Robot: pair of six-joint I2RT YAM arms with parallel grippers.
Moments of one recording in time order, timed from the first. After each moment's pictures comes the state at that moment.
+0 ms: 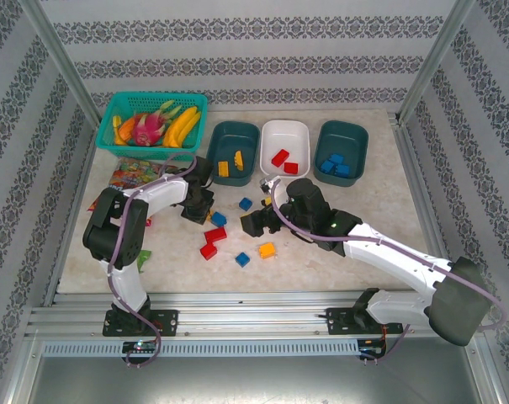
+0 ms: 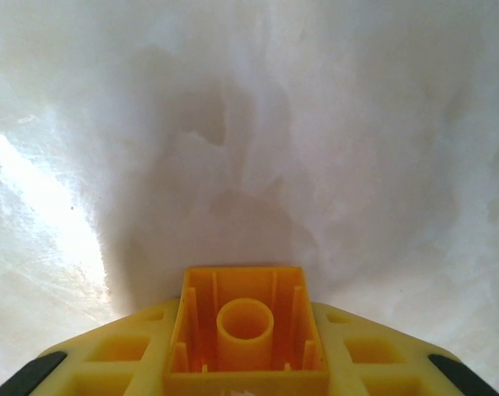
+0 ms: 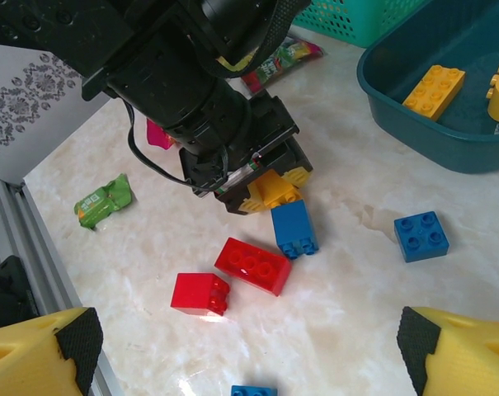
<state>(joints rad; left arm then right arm) -0.36 1.83 1.17 -0.68 0.04 -1.58 0.77 1.20 0.82 -0.13 -0.25 0.30</state>
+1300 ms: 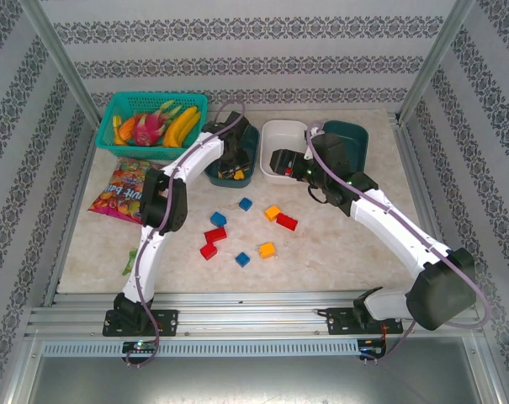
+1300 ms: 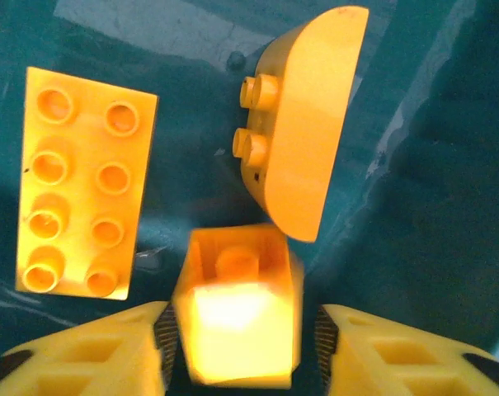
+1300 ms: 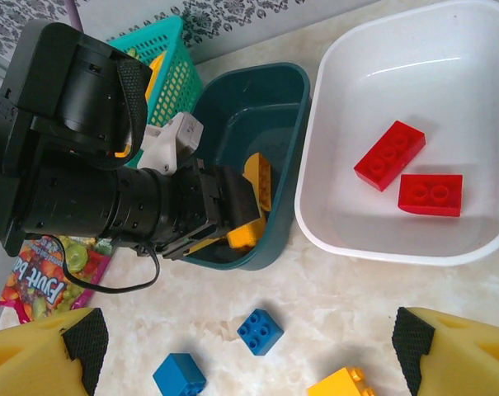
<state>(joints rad) -0.42 2.42 2.22 -1.07 0.06 -0.82 0.46 1.34 1.11 -0.33 -0.08 0.60</state>
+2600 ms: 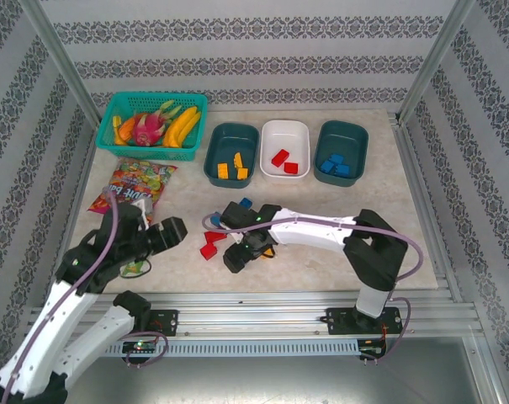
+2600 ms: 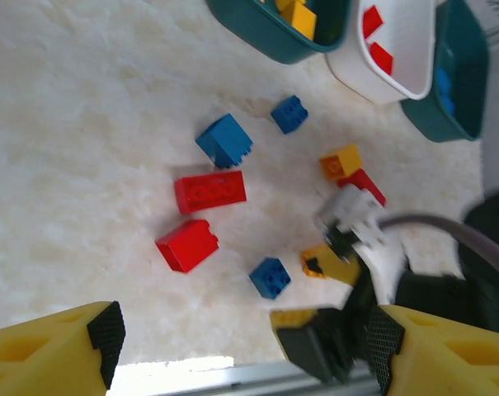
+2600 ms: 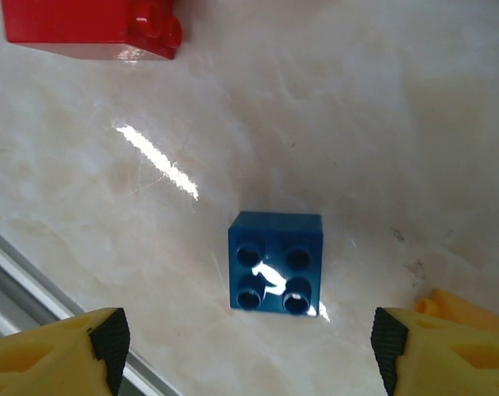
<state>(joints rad) -0.42 0.60 0.87 -1.03 0.11 -0.80 1.02 1.80 1.23 -0.77 -0.13 0.32</state>
